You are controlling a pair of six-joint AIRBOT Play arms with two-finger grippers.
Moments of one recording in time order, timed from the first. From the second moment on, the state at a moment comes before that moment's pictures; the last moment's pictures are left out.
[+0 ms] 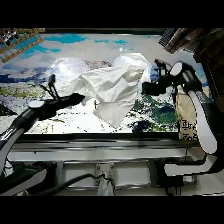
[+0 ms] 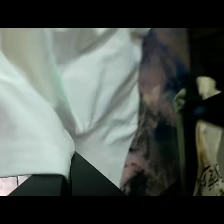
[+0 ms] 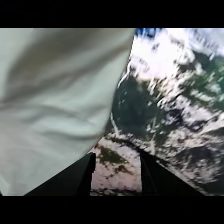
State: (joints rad) left arm -0.15 -1.19 0.65 0.12 -0.62 -0.74; right arm 0.01 -1.52 1.28 -1.16 1.23 1.49
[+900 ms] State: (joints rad) left arm -0.07 -1.00 0.65 0.14 -0.66 -0.73; right arm 0.09 -1.61 1.07 -0.87 0.97 1.45
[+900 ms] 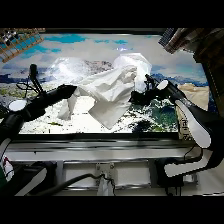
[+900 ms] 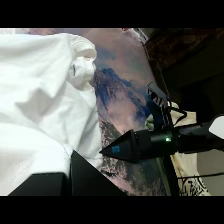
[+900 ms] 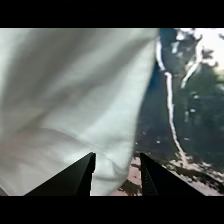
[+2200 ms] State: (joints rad) left arm 0.40 -0.39 0.97 0.10 -0.64 -0.72; right arm -0.13 -0.86 1.61 -0.86 0.97 1.42
